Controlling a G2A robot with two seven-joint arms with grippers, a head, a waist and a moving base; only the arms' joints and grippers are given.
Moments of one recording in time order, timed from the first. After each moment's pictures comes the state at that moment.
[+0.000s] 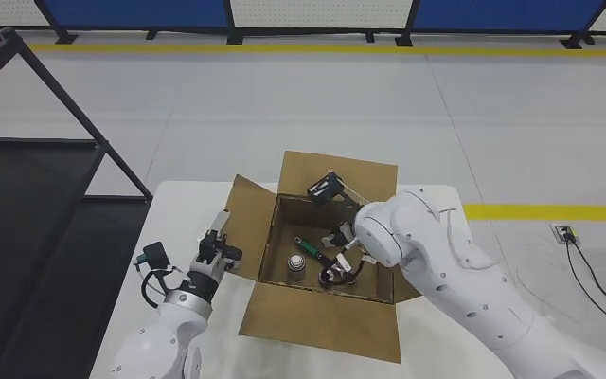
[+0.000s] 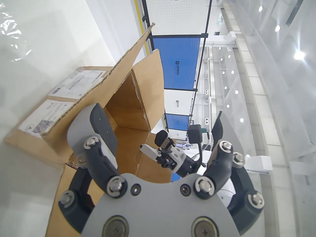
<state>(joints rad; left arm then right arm) 1.35 -1.54 -1.55 -2.13 0.07 0.52 -0.24 -0.24 -1.25 0.63 -1.47 -0.90 0.13 1.38</state>
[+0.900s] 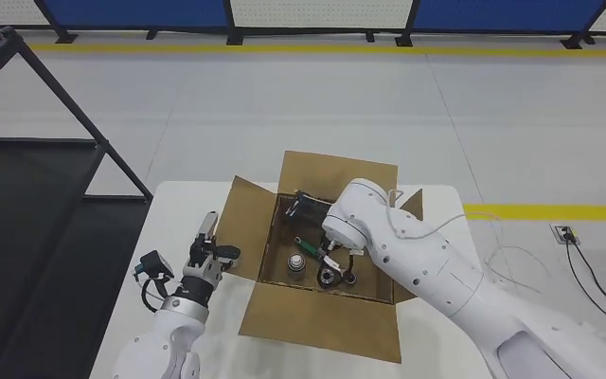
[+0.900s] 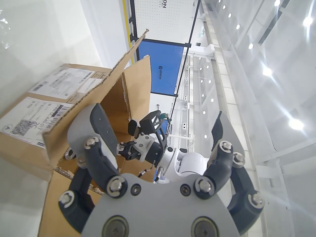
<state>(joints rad) 1.39 -1.54 -1.56 -2.10 -0.09 0.40 -0.15 -0.10 -1.40 0.41 -1.10 -0.86 -0.17 1.31</state>
